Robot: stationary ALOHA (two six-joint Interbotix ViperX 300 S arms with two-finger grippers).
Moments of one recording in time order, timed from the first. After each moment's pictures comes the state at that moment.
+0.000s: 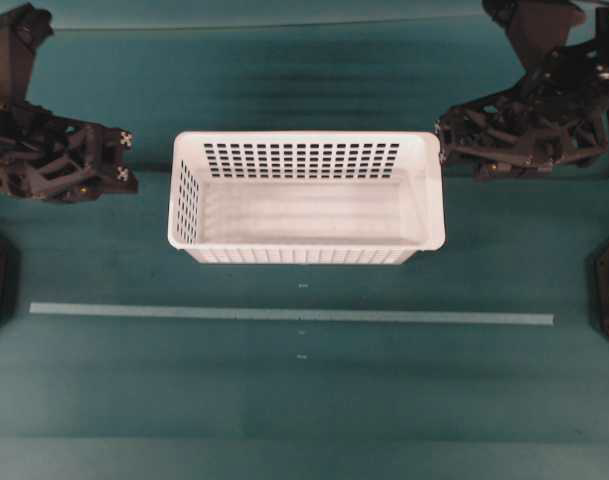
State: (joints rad) left arm 0.24 -0.58 0.71 0.03 0.74 -1.27; right arm -0.39 -0.31 0.51 0.11 1.13 1.05
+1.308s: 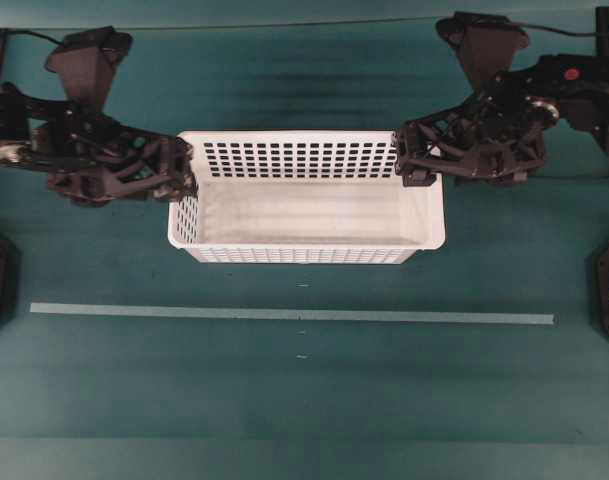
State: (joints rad) left arm 0.28 -0.30 0.69 0.03 0.63 -1.25; right arm -0.38 -0.15 0.59 0.11 0.84 1.03
